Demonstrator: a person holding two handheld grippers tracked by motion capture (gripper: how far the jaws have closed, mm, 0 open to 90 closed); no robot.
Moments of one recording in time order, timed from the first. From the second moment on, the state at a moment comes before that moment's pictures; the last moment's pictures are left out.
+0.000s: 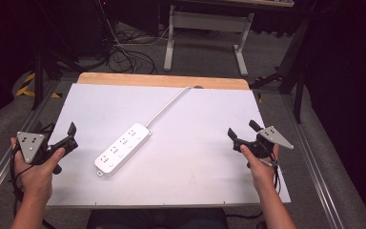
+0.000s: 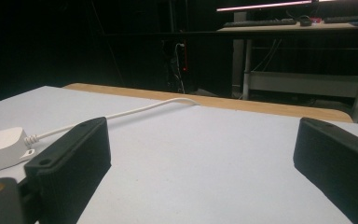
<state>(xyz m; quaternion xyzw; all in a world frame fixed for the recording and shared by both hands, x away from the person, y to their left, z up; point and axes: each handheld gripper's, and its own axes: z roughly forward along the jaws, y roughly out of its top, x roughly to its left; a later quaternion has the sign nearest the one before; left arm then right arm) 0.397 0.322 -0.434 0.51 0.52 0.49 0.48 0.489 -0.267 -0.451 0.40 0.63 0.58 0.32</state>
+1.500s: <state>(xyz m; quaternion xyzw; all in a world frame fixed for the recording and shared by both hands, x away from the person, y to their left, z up) 0.396 0.324 -0.432 0.52 0.51 0.48 0.49 0.487 -0.269 -0.450 0.40 0.63 0.58 0.33</state>
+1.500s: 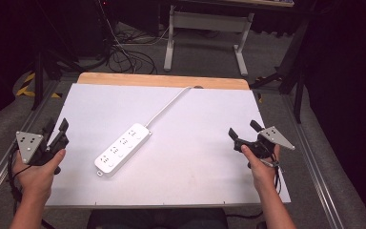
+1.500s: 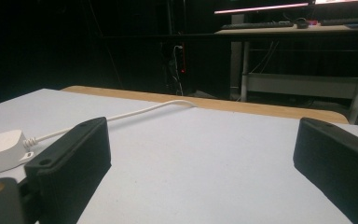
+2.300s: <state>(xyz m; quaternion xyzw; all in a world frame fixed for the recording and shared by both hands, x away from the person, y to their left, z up) 0.396 0.326 -0.432 0.54 0.49 0.47 0.49 0.485 -0.270 -0.449 0.40 0.63 0.58 0.33</state>
